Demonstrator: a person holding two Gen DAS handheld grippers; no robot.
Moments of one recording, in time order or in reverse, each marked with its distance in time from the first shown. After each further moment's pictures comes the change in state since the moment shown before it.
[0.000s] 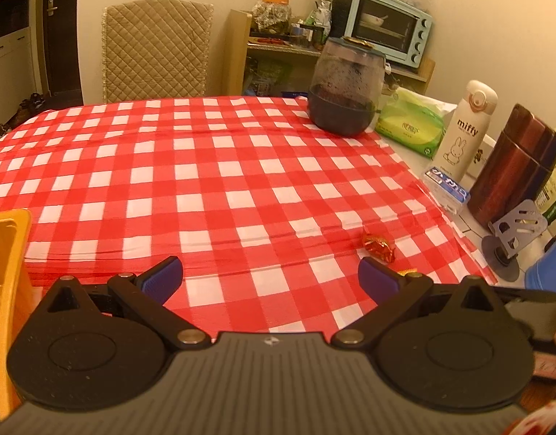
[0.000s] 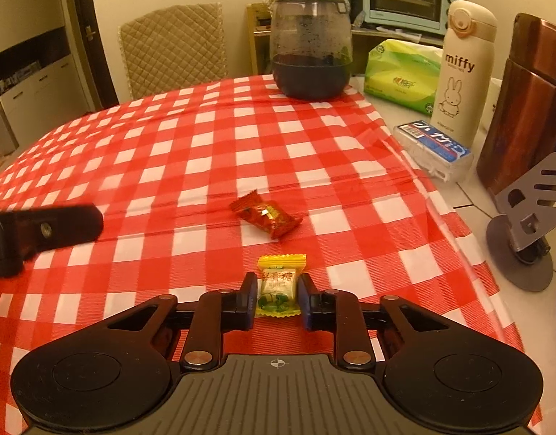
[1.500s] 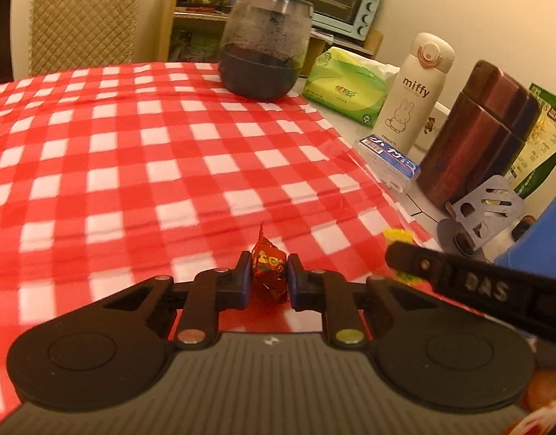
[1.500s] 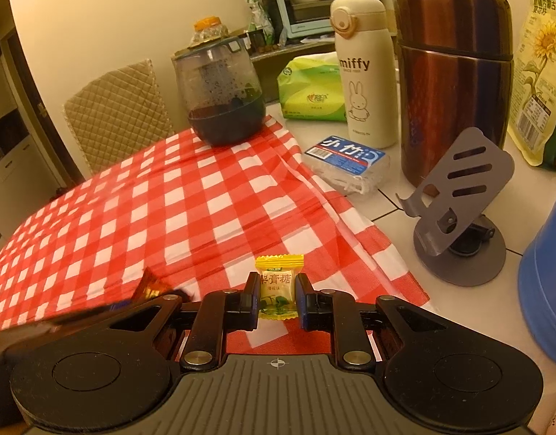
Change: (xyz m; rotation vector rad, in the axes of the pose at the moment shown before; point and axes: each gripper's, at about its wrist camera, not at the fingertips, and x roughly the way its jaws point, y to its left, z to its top) left arm 0.066 -0.061 -0.007 0.018 0.067 -0.187; right arm -0.018 -0.059 0.015 0.245 -0.082 -0.016
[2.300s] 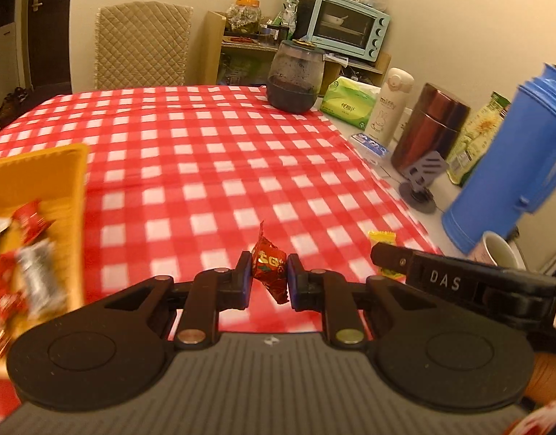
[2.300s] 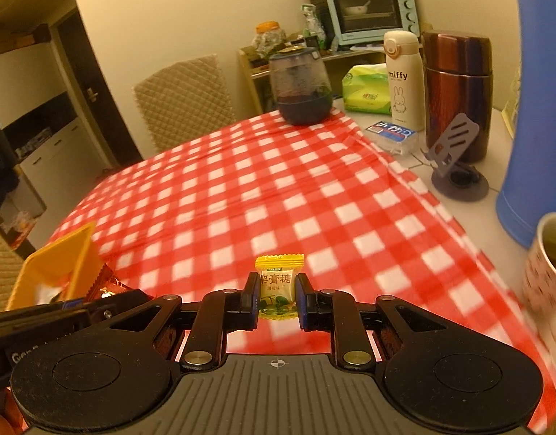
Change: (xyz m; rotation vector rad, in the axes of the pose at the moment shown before) left arm -0.235 0.006 -0.090 -0.005 -0.053 0.092; right arm -0.171 0.075 -0.093 -0.074 0.011 0.120
